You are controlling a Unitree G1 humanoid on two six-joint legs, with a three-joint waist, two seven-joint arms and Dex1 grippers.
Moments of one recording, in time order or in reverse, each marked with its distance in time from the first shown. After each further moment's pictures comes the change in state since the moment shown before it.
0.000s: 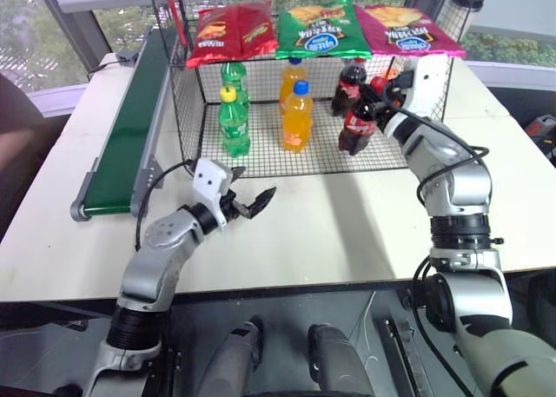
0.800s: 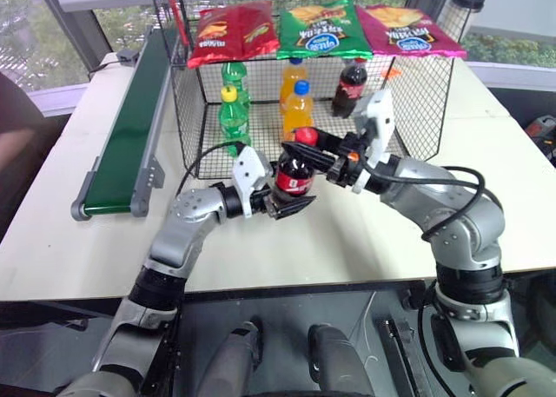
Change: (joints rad) left arm -0.216 0.025 -0.132 0.204 0.022 -0.140 -0.315; right arm 0.231 -0.021 0.125 -0.692 0.367 0.418 0.254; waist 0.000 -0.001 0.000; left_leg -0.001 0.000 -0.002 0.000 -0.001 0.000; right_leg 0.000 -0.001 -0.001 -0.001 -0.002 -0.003
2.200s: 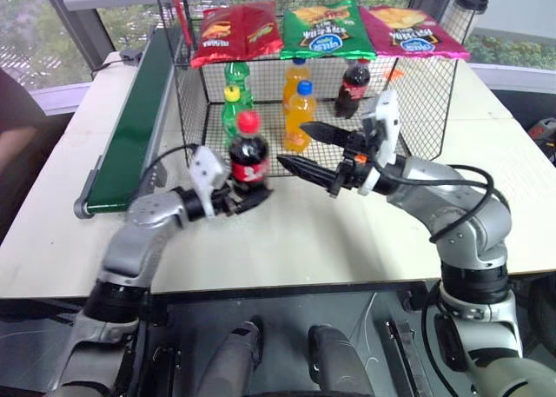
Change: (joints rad) left arm 0.062 0.131 0.005 -0.024 -0.036 -0.032 0.000; right arm -0.001 -0.017 -0.025 -0.013 0.020 0.012 0.108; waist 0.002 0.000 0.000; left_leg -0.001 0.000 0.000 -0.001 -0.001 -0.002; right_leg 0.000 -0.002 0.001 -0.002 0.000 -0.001
